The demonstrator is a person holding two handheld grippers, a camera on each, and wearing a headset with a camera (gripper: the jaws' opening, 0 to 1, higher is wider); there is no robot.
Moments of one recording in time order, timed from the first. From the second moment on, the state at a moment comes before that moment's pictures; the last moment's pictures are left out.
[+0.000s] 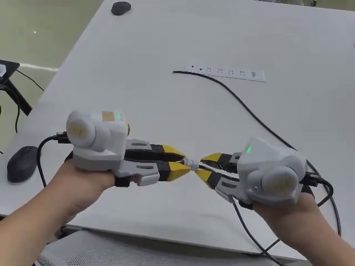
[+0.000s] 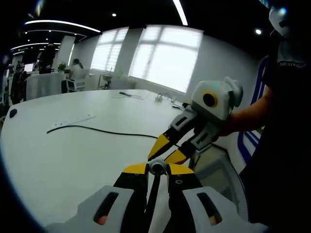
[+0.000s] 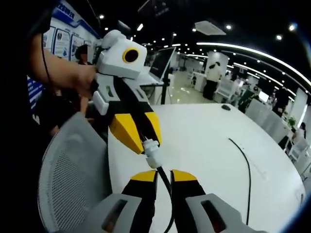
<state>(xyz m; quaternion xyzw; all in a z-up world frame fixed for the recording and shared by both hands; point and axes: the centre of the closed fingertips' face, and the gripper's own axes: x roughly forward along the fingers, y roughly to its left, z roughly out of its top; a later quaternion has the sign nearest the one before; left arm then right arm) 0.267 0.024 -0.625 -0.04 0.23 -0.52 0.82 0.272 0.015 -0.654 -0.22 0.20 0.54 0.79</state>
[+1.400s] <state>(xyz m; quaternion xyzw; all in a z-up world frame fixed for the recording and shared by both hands) 0.275 0.032 -0.618 -0.05 0.21 -0.51 0.83 0.288 -0.025 -0.706 -0.02 0.36 0.44 0.82</state>
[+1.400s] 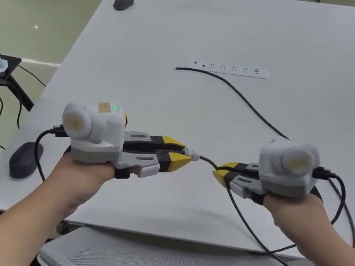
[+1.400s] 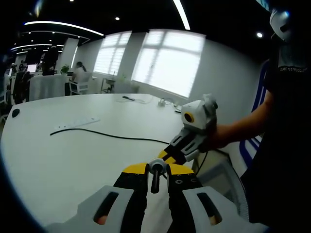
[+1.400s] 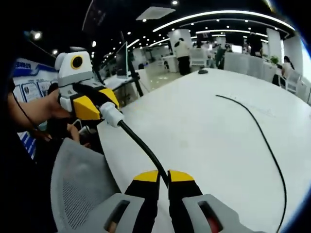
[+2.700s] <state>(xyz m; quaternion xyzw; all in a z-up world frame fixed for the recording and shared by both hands) 0.276 0.033 -0.620 -0.06 0.22 -0.51 0.83 0.292 -0.019 -0.676 -0.05 0.28 0.49 0.83</state>
